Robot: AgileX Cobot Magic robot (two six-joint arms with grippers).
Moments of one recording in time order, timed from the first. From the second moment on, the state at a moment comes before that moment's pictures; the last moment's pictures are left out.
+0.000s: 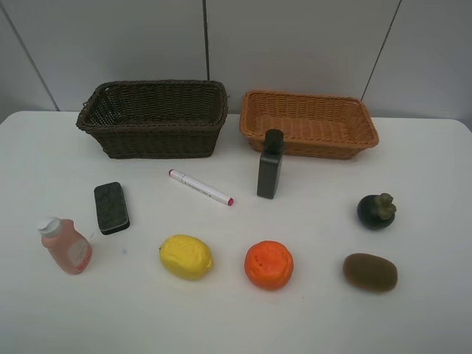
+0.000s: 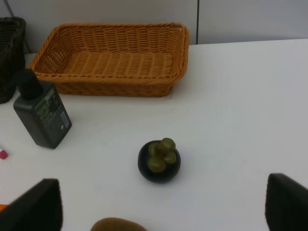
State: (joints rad) left arm -0.01 0.18 -0.51 -0.17 1.07 0.03; right arm -0.11 0.00 -0.53 0.14 1.07 -0.11
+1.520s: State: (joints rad) left arm -0.21 1.61 -0.78 -0.11 0.83 0.02; right arm -0.11 0.00 -0.53 0.14 1.07 -0.11
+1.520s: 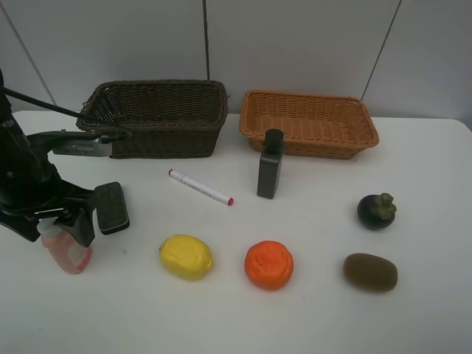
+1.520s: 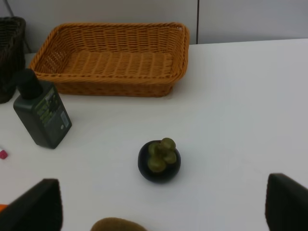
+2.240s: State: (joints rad) left arm -0.21 1.73 -0.78 -0.09 0.77 0.02; right arm -0.11 0.00 -0.53 0.14 1.07 -0.11
